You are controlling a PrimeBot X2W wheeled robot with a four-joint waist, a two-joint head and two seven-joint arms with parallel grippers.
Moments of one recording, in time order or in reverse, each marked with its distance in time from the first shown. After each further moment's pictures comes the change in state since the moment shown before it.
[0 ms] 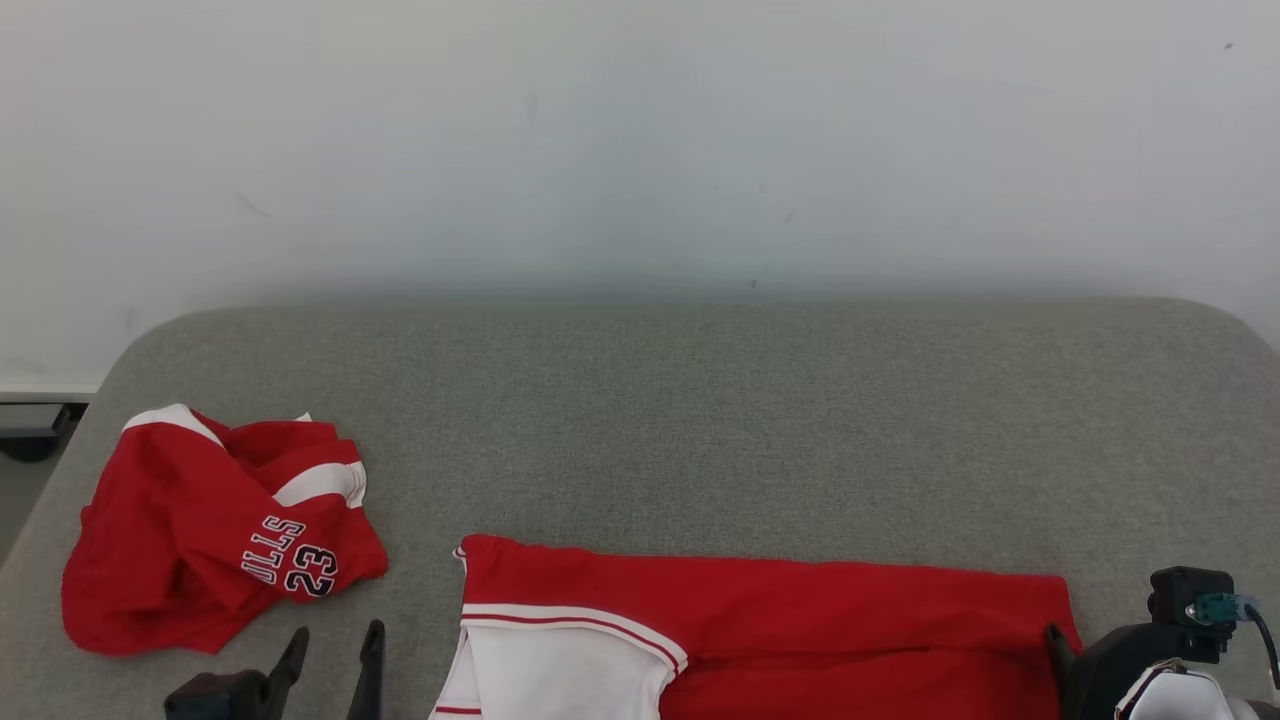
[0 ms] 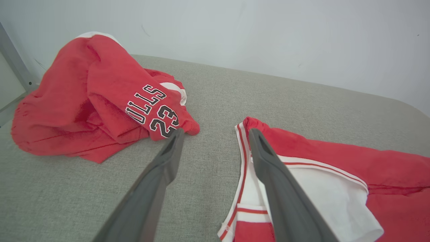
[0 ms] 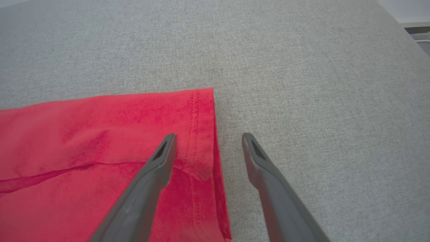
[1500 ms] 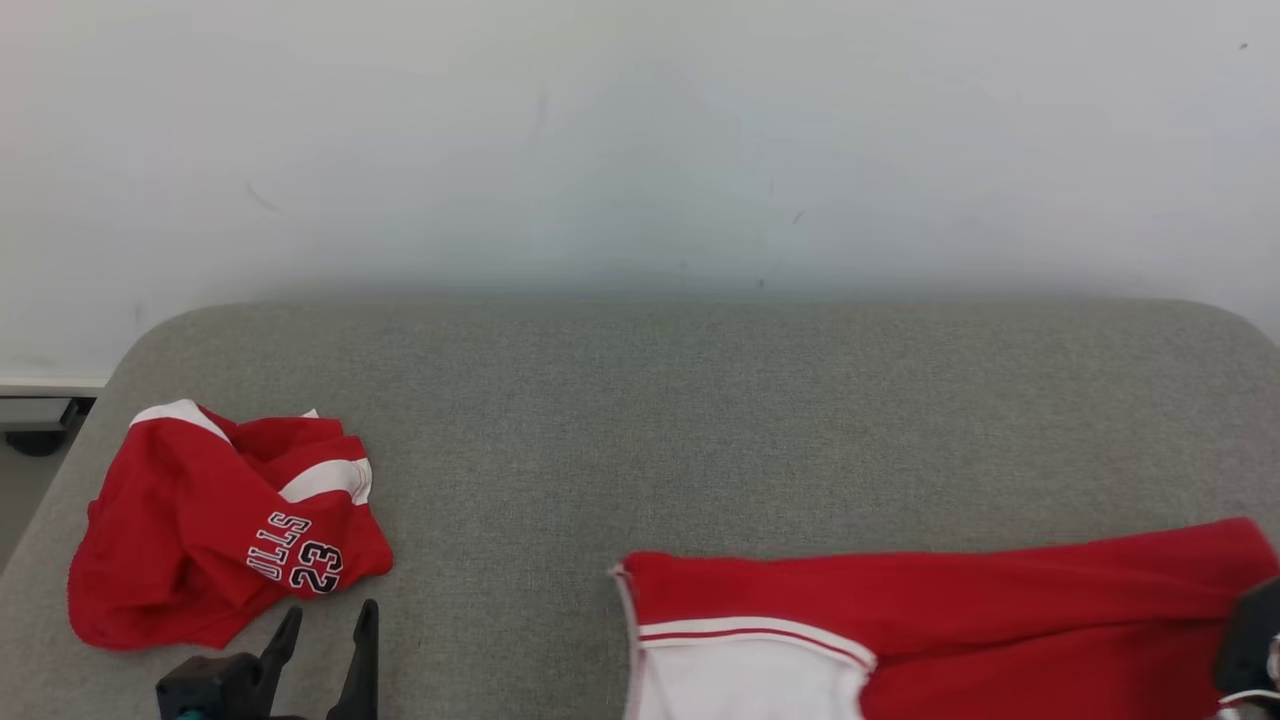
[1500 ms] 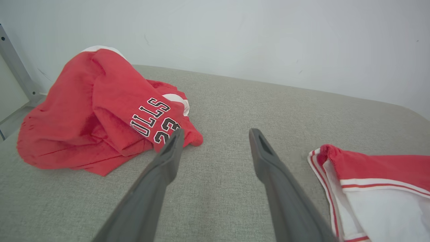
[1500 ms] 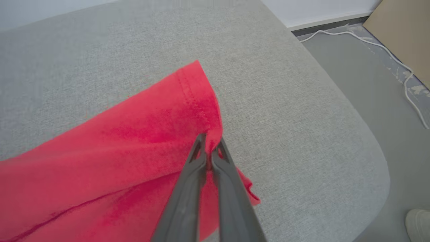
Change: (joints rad) left arm -0.037 0.005 -0.007 0.026 0.002 -0.016 -0.026; right arm -0.089 -0.112 -0.136 0.090 -0.002 -0.064 0.074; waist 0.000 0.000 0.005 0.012
